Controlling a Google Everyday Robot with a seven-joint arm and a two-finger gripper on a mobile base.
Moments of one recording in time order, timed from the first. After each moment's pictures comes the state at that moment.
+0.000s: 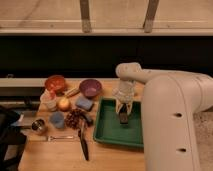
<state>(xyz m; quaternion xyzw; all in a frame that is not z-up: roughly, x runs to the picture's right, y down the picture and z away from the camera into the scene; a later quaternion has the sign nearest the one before) 0.125 0.142 0.842 -0.37 0.33 0.64 0.59</state>
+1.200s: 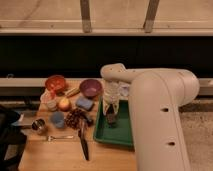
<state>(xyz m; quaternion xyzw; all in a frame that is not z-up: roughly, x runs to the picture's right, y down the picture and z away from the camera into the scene) 0.044 0.140 0.843 -0.39 0.31 0.60 0.63</state>
